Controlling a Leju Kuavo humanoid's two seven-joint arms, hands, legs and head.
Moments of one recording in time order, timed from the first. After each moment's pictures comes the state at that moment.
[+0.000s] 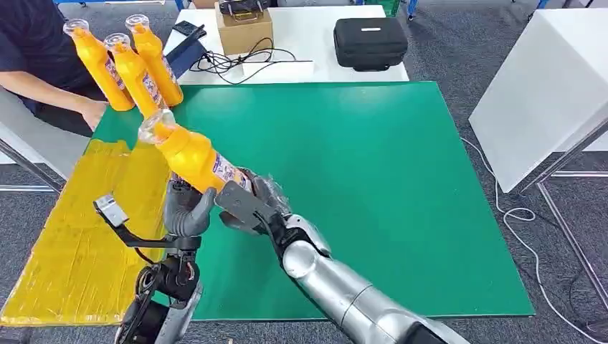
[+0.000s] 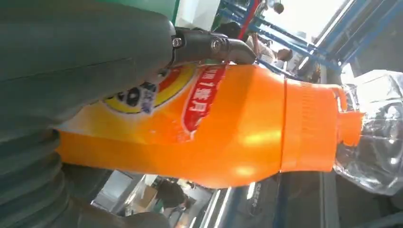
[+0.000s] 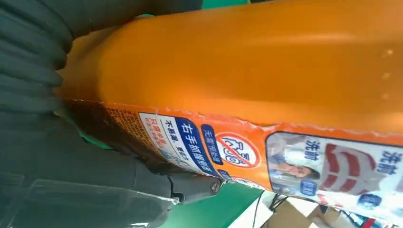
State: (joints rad) left arm -0.16 -0.13 -0.20 -1.41 0.55 -0.28 -0.45; right arm -0.66 0.37 0.94 -0.75 0.11 -0.26 0.01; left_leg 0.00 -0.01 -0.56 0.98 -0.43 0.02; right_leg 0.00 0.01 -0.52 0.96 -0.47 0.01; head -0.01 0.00
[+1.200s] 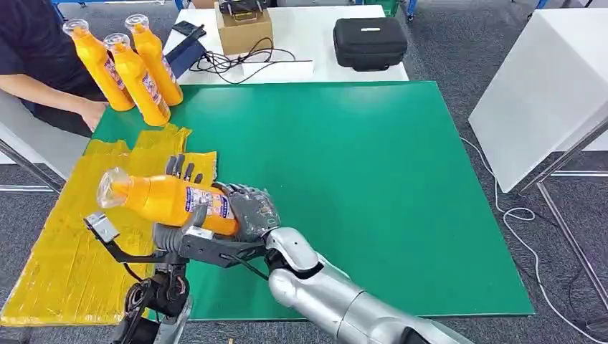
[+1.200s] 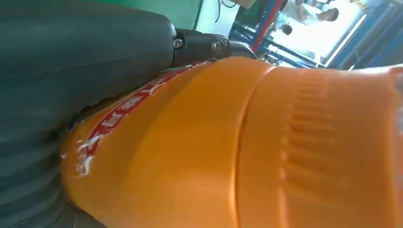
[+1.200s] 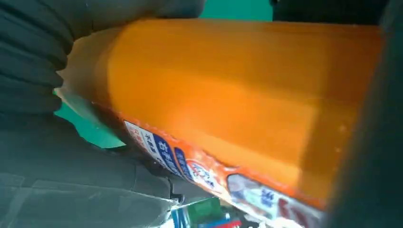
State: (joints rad) left arm -0.08 -0.12 -0.14 -1.44 0.49 -0.28 -0.44; right arm -0.66 0.36 1.16 -0.78 0.51 -0.36 0.14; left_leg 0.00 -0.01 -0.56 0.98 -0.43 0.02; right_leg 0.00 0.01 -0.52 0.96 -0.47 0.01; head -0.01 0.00
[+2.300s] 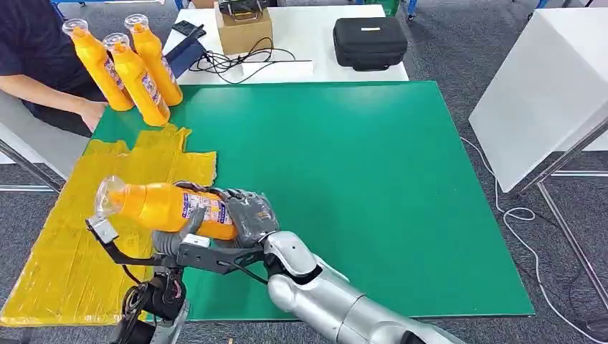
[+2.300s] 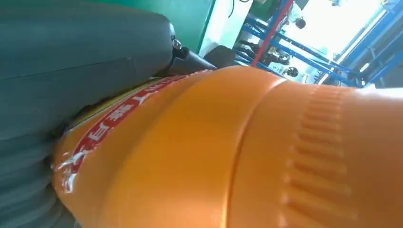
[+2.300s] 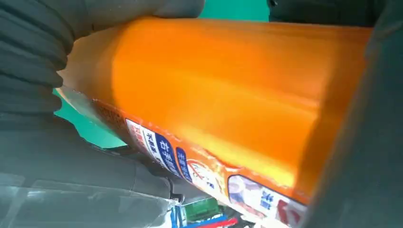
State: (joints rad) left arm -0.06 -0.10 -0.12 -1.43 0.55 -0.32 -0.42; right arm -0.64 0.36 1.16 -0.79 0.54 -0.33 0.16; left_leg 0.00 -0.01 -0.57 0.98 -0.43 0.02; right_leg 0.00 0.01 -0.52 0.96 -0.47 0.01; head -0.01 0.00
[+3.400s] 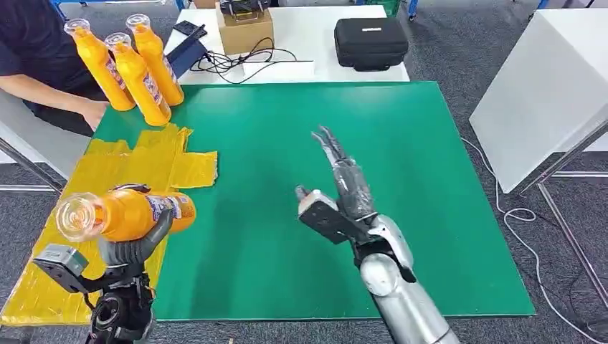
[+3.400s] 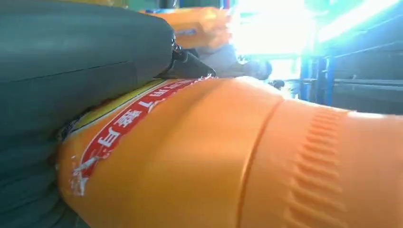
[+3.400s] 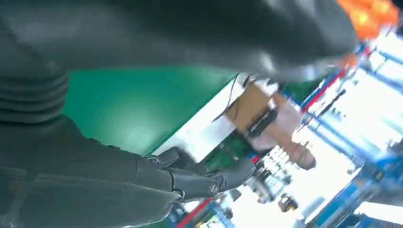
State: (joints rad) left arm 0.03 -0.06 0.00 -1.62 0.06 0.05 -0.65; right arm -0.31 0.11 0.47 -1.47 0.58 -0.15 -0.09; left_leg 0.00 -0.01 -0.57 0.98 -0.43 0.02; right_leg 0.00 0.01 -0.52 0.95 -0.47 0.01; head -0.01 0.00
